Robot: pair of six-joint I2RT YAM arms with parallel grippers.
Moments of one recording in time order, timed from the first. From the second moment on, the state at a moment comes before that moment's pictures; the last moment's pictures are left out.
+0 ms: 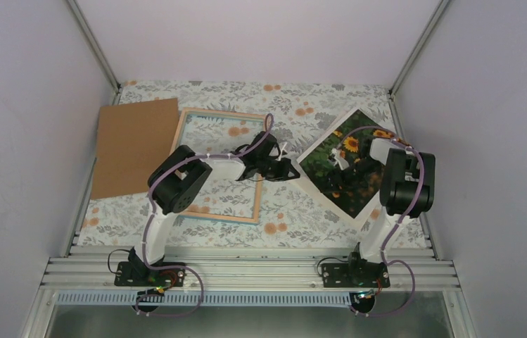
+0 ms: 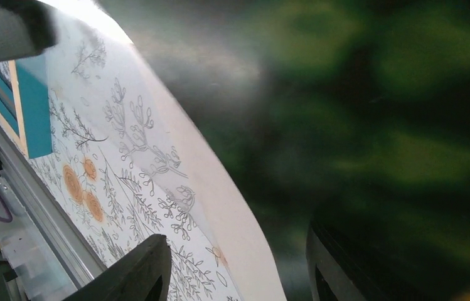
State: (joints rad) left arm -0.76 2.17 1.32 0.18 0.65 -0.81; right arm -0.14 1.88 1.09 -1.03 -0.61 -0.55
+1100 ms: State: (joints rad) left arm -0.70 1.71 1.51 -0.44 0.27 -0.23; right arm -0.25 1.83 1.11 -1.00 -0.45 -0.60
